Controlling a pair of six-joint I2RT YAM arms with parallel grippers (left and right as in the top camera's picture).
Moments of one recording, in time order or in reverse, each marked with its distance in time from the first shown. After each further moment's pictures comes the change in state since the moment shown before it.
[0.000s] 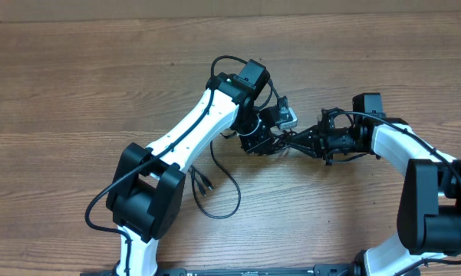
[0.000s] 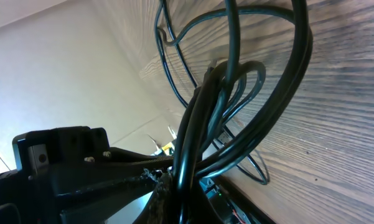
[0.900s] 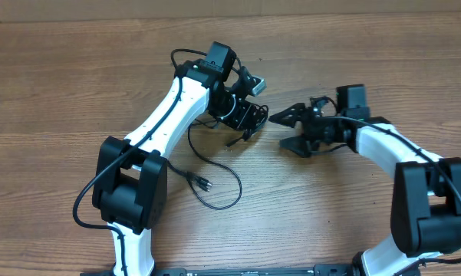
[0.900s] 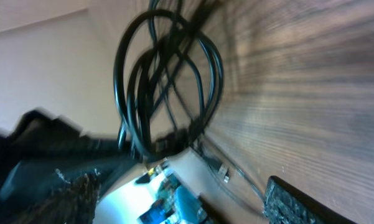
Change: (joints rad) left arm 0.162 0.000 -0.005 0.089 0.082 -0.448; right arm 0.135 0.000 0.000 0.314 0.158 0.254
